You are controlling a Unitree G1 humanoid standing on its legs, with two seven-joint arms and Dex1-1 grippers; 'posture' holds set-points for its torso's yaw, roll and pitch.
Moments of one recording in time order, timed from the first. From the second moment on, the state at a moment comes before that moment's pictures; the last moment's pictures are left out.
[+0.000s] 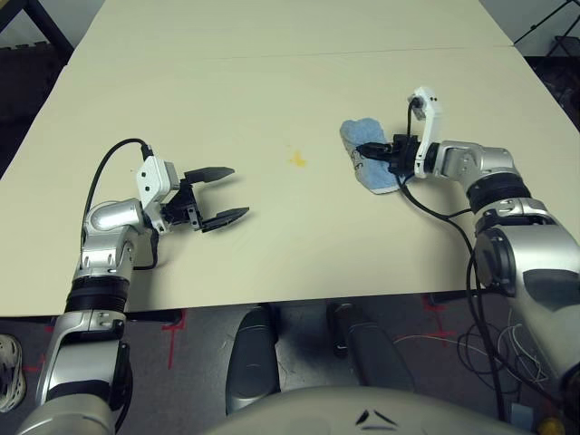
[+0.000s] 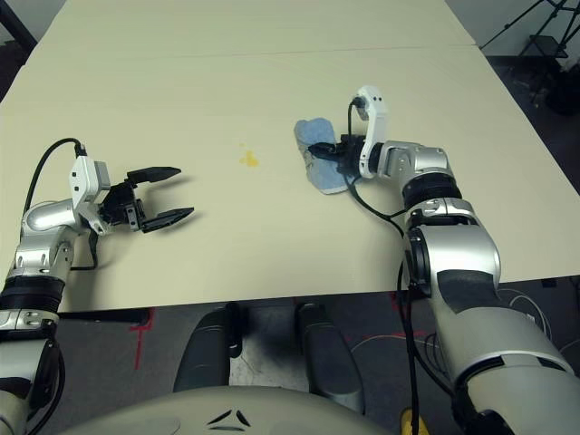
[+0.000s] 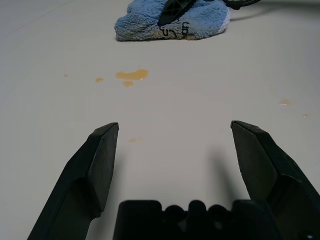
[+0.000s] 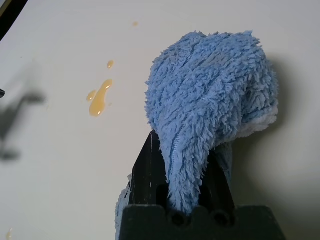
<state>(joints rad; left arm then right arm) -0.39 0.65 0.08 0.44 -0.38 -0.21 -1.30 -1.05 -0.31 -0.10 1.08 0.22 0.56 0.99</state>
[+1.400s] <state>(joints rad) -0.49 0.62 0.07 0.57 -0.35 -0.28 -1.33 -1.05 -0.52 -0.29 1.14 0.29 0.46 0.81</state>
